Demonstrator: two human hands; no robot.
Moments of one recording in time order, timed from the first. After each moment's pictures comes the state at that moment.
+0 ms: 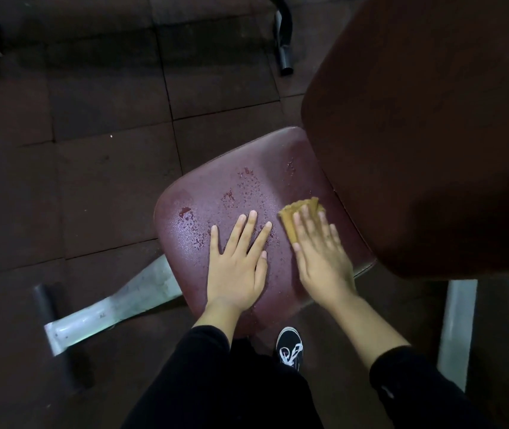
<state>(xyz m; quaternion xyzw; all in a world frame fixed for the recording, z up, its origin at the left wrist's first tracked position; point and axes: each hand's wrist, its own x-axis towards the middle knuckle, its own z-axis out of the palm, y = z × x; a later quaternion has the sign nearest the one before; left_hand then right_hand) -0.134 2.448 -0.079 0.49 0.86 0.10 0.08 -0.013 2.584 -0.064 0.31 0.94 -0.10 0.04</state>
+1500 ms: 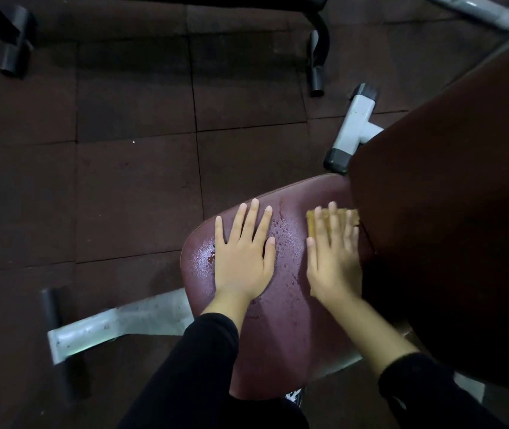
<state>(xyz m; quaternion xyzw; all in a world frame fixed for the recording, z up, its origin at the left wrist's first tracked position) -0.228 2.499 -0.078 0.40 0.91 0.12 0.08 -0.120 2.625 -0.059 0.37 0.92 -0.11 0.04</state>
